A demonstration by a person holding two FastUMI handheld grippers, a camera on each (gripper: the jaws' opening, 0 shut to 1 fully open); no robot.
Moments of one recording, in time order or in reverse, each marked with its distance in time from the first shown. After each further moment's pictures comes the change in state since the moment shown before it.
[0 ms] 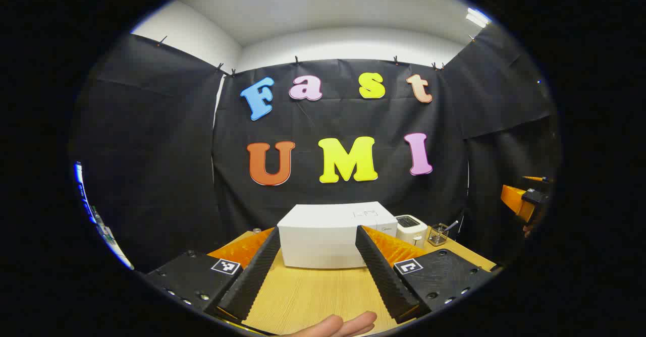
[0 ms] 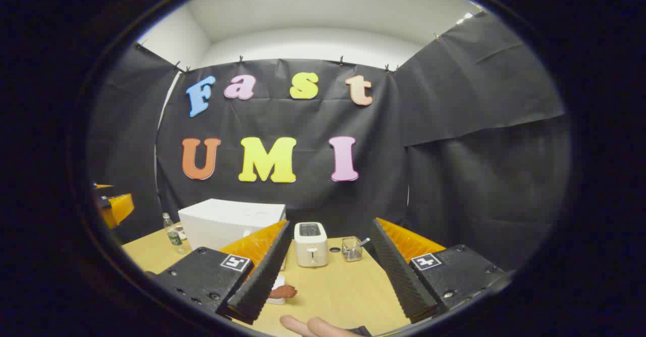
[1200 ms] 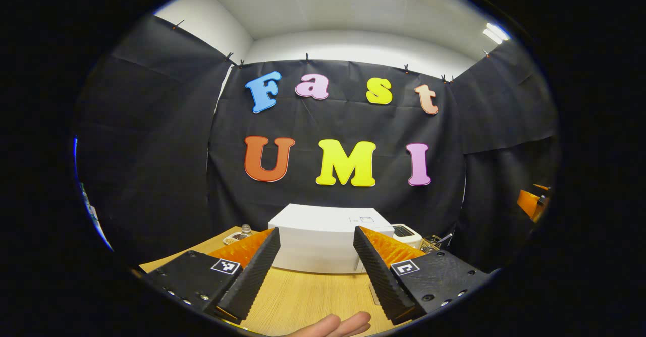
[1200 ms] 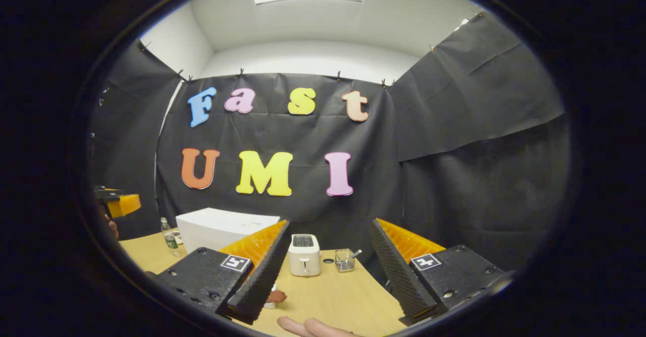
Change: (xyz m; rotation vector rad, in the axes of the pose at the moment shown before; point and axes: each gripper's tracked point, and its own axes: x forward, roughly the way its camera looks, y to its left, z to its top) left arm 0.036 -0.005 -0.022 -0.097 -0.003 -0.034; right arm -0.013 -0.014 0.007 -0.001 -0.082 0.009
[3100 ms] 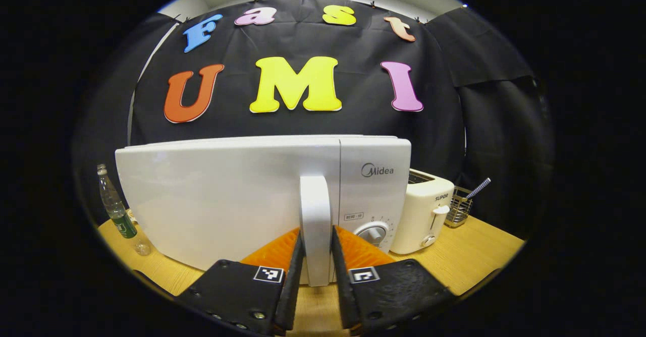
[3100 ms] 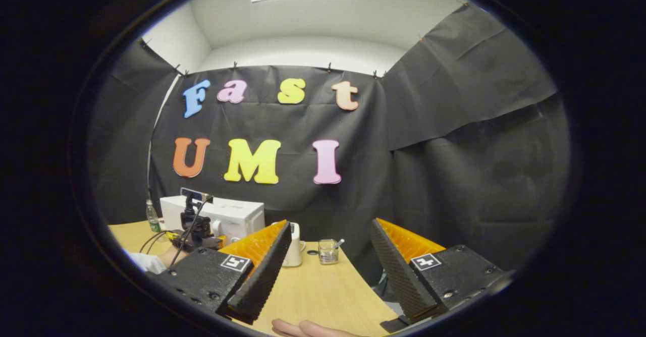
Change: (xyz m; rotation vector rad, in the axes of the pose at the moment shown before) left arm 0.270 -0.132 -0.243 0.061 0.200 -0.171; right arm 0.017 -0.080 -0.068 -0.015 -0.004 -0.023
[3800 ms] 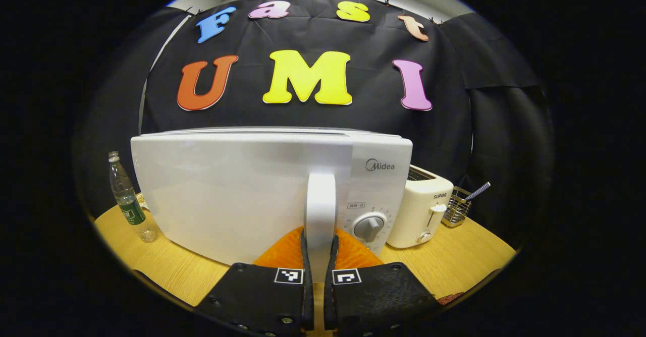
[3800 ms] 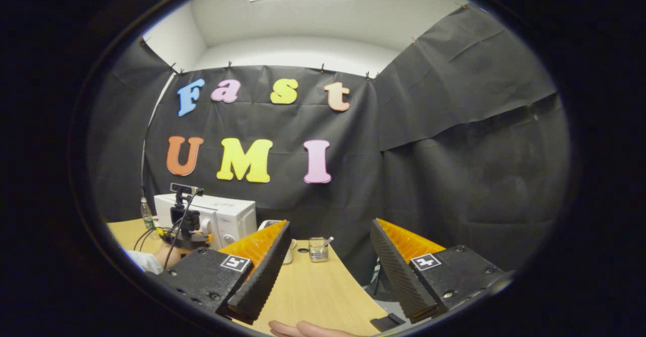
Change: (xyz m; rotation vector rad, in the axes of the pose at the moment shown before) left arm -0.037 0.001 -0.007 -0.051 0.049 0.027; right arm -0.018 -0.014 -0.003 0.000 0.010 -0.040
